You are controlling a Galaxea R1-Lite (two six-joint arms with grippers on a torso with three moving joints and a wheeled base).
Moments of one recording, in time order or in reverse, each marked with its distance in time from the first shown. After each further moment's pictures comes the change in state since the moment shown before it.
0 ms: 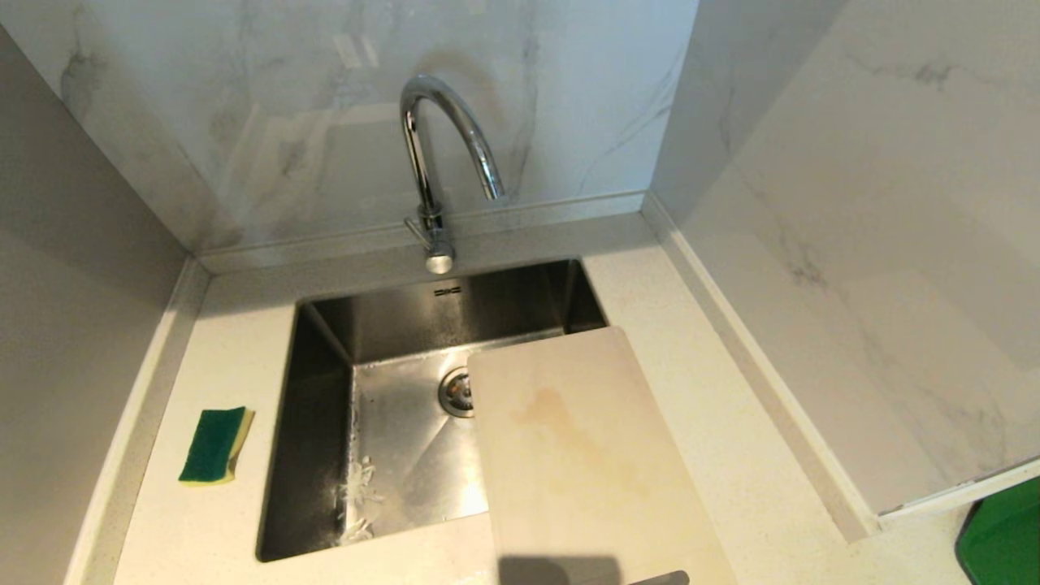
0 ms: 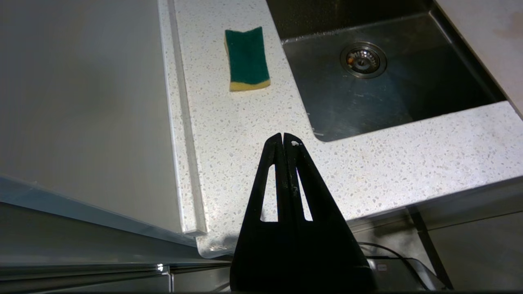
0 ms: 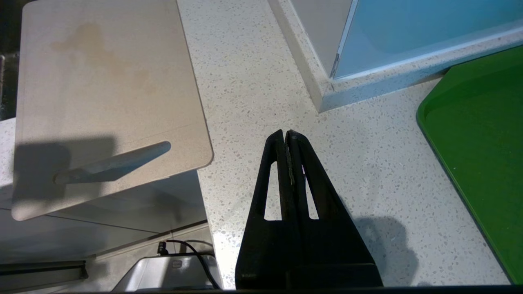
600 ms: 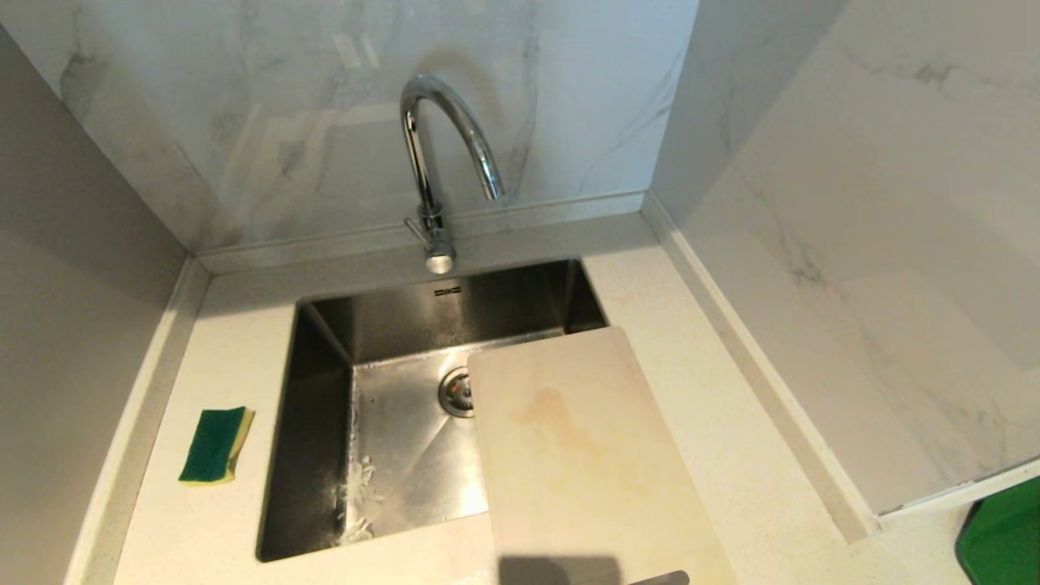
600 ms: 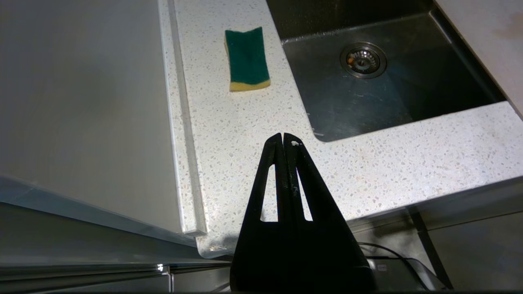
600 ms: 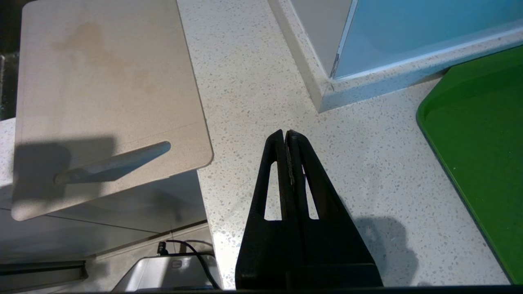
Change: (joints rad) left arm 0.000 0.000 0.000 0.000 0.000 0.000; right arm 0.000 0.000 0.000 0.000 0.000 0.000
